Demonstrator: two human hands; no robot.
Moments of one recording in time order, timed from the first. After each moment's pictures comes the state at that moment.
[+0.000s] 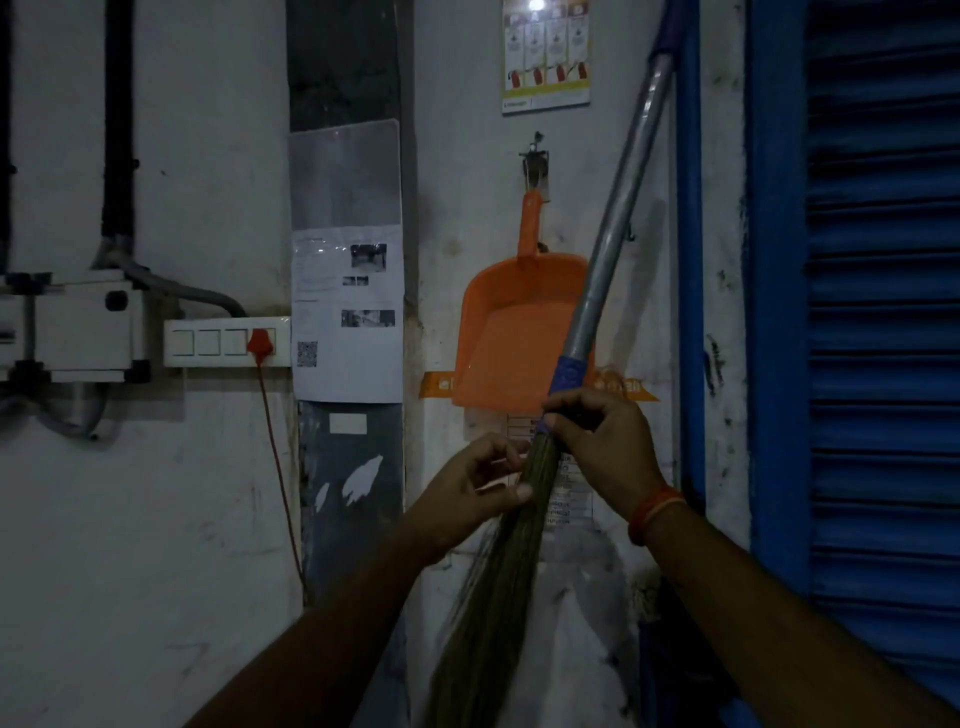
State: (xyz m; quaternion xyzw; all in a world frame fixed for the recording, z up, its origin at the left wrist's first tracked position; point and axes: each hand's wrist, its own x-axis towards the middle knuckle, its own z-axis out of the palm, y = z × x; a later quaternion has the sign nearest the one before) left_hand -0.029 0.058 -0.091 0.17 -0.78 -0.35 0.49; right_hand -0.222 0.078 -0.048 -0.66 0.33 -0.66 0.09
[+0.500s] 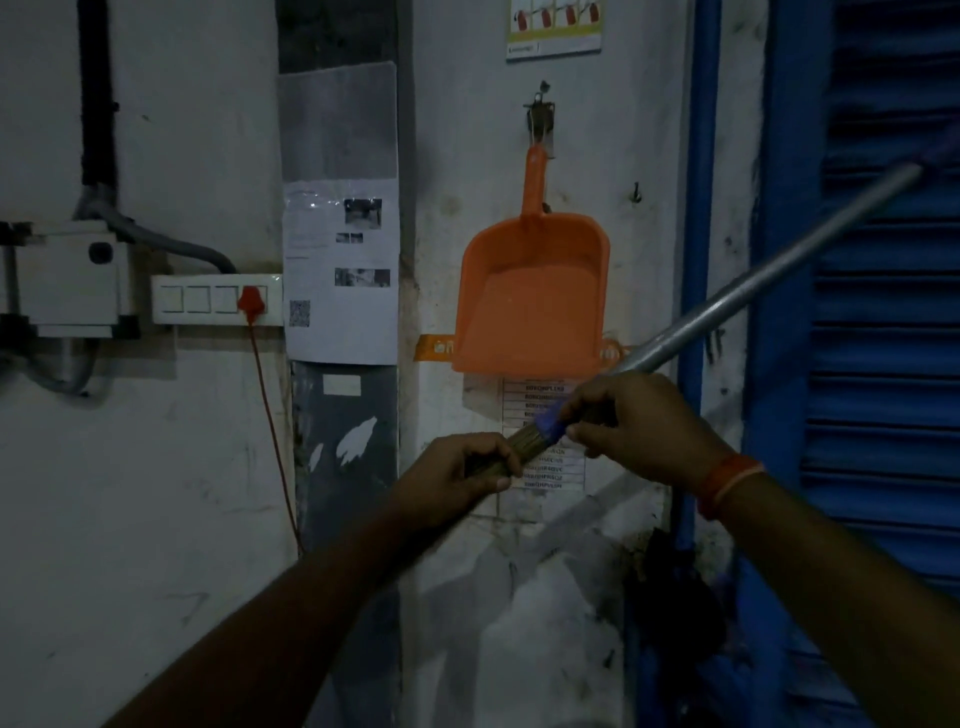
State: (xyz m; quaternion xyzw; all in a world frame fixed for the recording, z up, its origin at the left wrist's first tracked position) left_hand -0.023 0.070 -0.109 0.30 -0.81 -0.25 0.44; right_hand -0.251 0.139 -0.031 -0.79 0.48 -0.39 -0.07
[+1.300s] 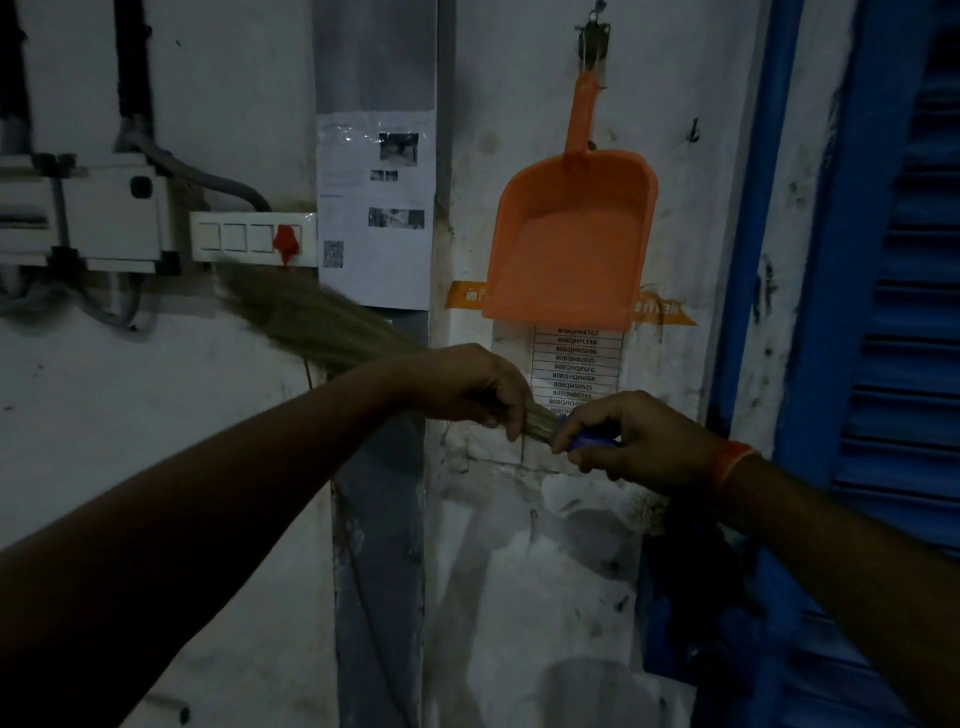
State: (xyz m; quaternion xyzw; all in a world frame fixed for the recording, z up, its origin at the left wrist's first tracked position) left_hand 0.009 0.062 -0.036 0.21 -0.97 0.09 0.08; right_hand -0.249 0.115 -0.084 -0.87 0.36 -0.29 0.16
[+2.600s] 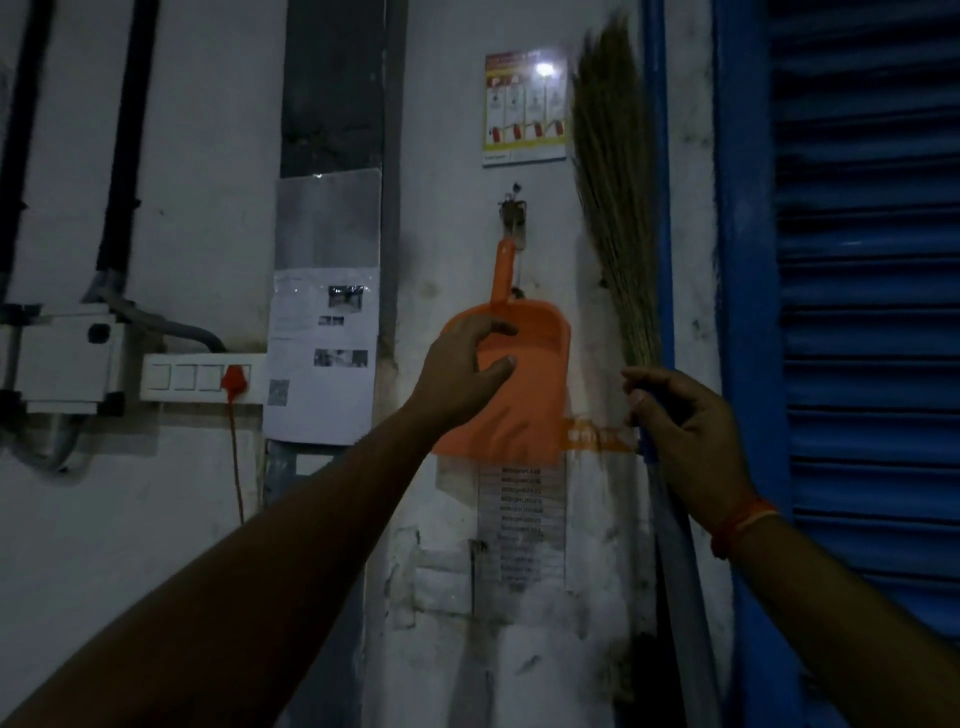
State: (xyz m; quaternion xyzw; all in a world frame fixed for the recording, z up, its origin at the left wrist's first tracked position) left_hand -0.084 0.037 0.072 0.26 -0.76 0.14 0.57; right_hand -0.332 0.099 0.006 -0.64 0.24 -0.72 0.05
